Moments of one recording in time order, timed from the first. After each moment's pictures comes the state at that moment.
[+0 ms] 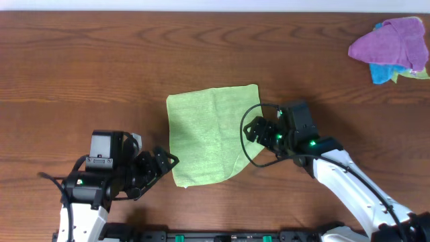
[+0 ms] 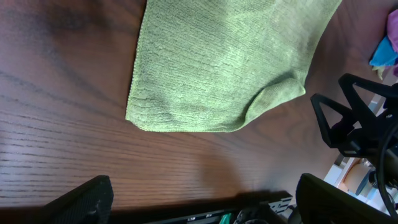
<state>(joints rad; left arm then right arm) -0.08 0.88 0.68 -1.00 0.56 -0.73 0.35 1.36 0.69 -0.32 -0.28 0.81</state>
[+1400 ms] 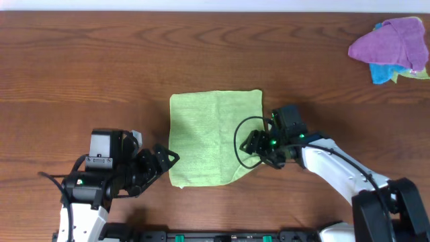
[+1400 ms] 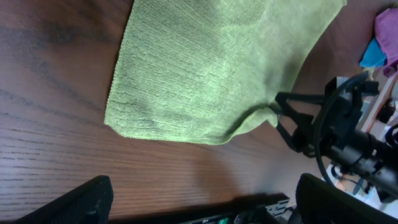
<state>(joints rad) -0.08 0.88 0.68 -0.97 0.57 -0.73 0.35 1.52 0.70 -0.44 -0.43 0.78</state>
